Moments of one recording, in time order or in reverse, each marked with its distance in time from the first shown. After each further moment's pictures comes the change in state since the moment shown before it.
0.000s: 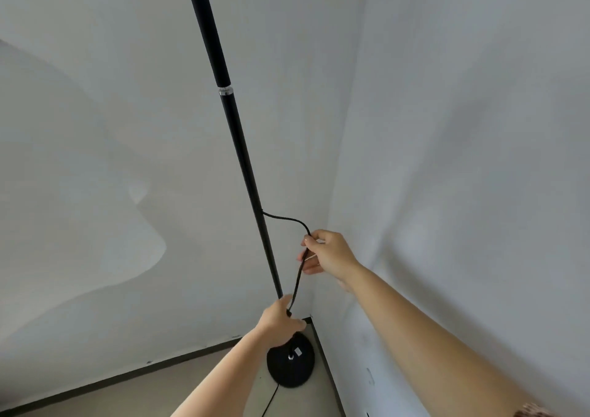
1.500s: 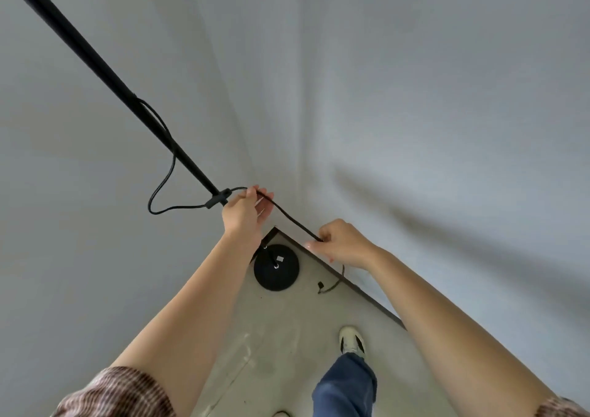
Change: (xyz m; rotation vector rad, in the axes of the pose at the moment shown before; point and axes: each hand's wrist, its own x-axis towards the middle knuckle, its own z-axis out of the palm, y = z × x) left_hand 0.009 -0.011 0.029 -0.962 0.024 0.019; right_hand -0.125 0.220 0.041 -0.270 0.265 0.200
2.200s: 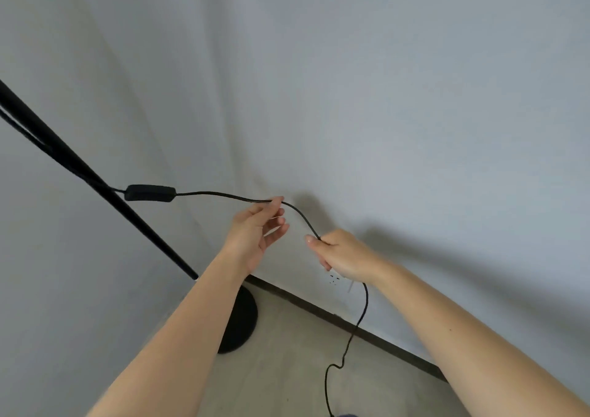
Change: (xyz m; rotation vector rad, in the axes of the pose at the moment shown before) left_hand 0.152 -0.227 0.001 0.188 -0.646 -0.014; right_hand 0.083 0.207 0.064 -0.012 0.271 0.052
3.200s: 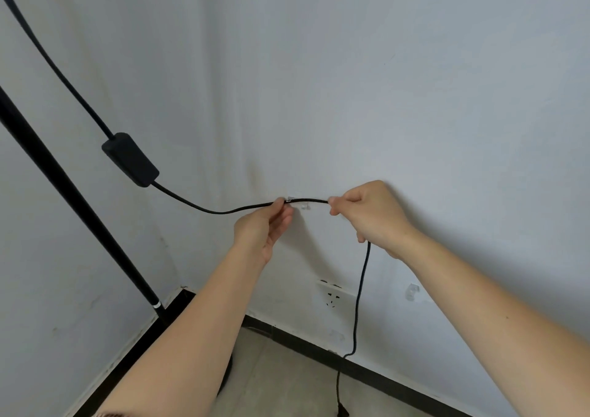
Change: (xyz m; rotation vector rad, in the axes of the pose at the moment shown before) left_hand 0.084 -0.064 -0.009 -0.226 0.010 -0.017; right_hand 0.029 0.019 -0.009 0.037 0.541 -0.077
